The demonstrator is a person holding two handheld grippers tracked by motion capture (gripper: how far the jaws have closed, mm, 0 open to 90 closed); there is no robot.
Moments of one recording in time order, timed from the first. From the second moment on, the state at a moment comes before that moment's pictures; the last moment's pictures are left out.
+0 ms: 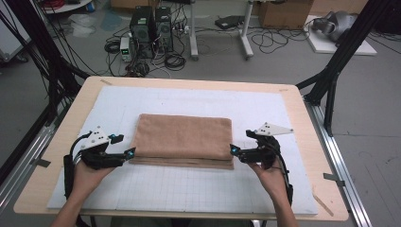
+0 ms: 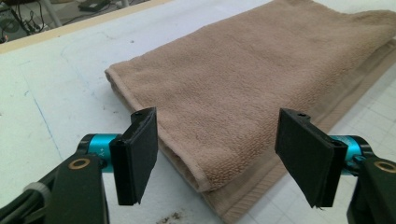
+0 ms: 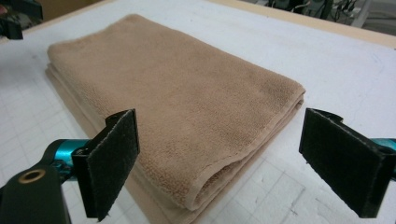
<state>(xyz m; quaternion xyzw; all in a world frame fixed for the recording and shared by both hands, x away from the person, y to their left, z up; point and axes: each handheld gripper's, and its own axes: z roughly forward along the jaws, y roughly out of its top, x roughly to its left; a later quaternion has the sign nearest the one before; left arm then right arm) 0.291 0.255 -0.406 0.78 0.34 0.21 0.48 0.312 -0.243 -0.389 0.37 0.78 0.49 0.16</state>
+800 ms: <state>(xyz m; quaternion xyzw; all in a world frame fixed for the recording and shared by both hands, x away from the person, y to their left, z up) 0.254 0.263 -0.417 0.78 0.35 0.22 0.48 0.263 -0.260 -0.401 0.36 0.77 0.49 0.18</state>
